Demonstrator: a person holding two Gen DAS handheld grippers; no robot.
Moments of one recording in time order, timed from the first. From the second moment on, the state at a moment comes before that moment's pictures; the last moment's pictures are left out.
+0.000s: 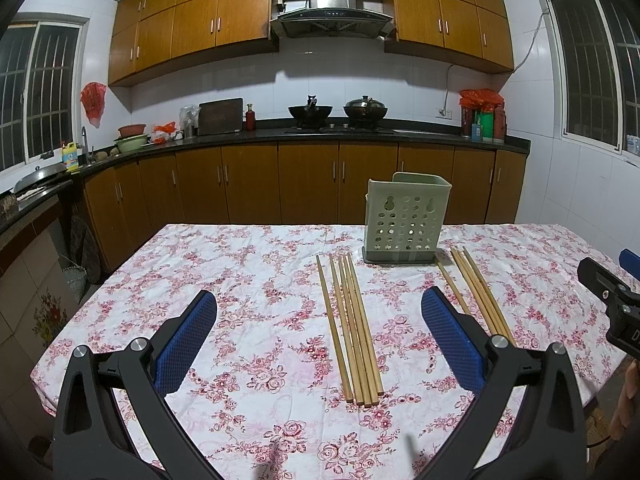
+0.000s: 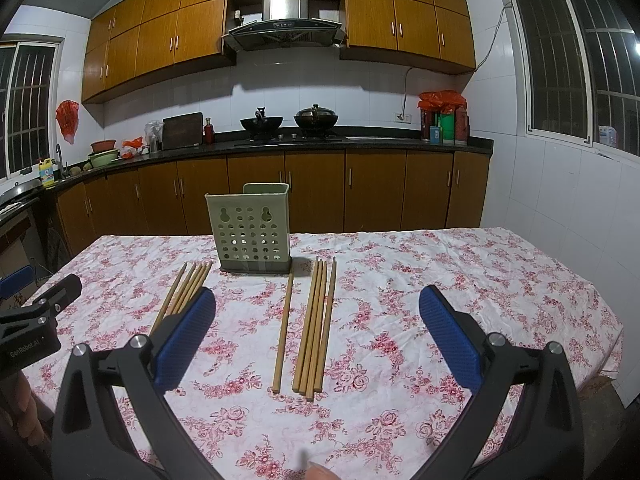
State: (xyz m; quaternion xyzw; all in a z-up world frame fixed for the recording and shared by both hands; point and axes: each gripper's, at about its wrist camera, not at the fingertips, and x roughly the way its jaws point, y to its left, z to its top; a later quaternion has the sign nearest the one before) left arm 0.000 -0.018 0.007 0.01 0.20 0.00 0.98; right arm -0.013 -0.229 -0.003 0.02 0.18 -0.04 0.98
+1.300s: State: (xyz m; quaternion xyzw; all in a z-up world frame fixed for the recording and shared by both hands) left arm 0.127 0.003 -0.077 -0.03 0.43 -0.02 0.90; right arm 0.148 -0.264 -0.111 0.08 0.46 -0.01 0.89
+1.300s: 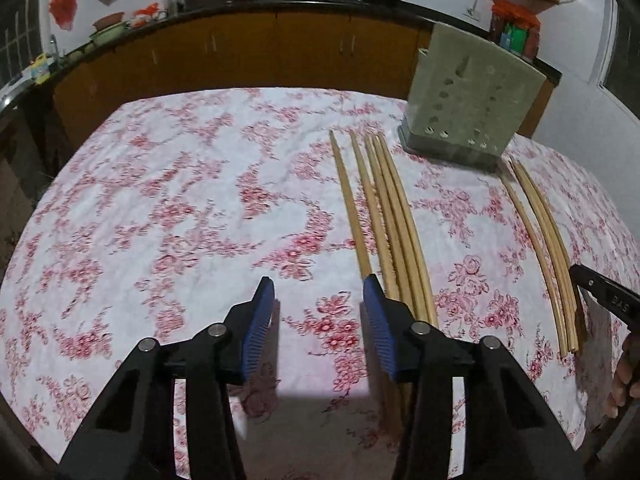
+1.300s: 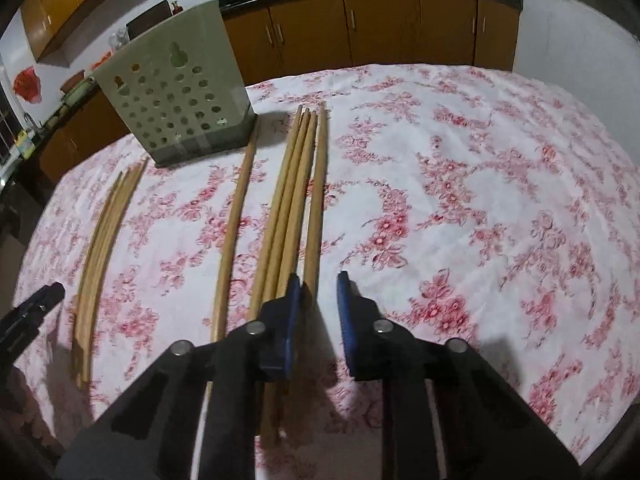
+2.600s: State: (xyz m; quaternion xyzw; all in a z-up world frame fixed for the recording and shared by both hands) left arm 0.175 0.007 -0.090 0.01 0.43 -0.03 0.90; right arm 0.191 -0.288 -0.113 0.05 0.42 -0.03 0.90
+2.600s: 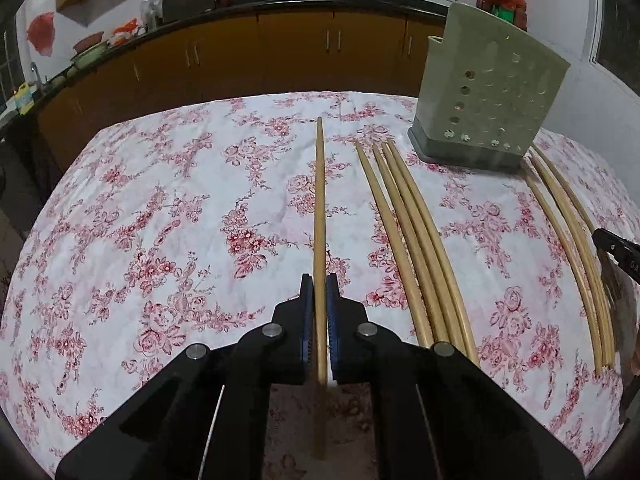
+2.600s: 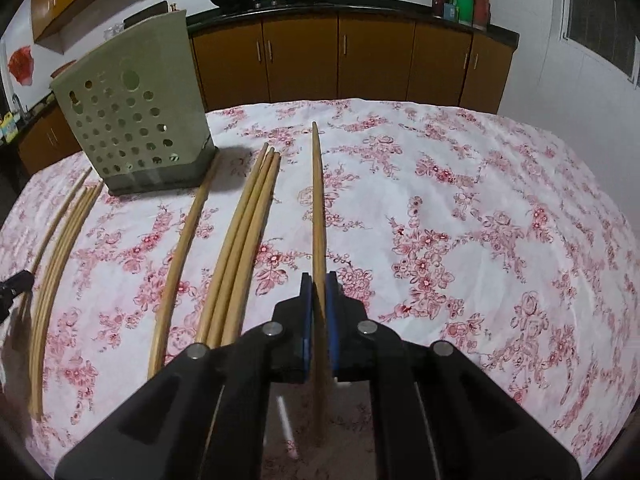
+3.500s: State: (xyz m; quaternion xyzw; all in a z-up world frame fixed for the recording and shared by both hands) left arm 0.158 0.024 -0.013 -0.04 0.34 -0.04 0.94; right arm 0.148 -0.300 -0.021 0.07 0.29 -0.03 0.96
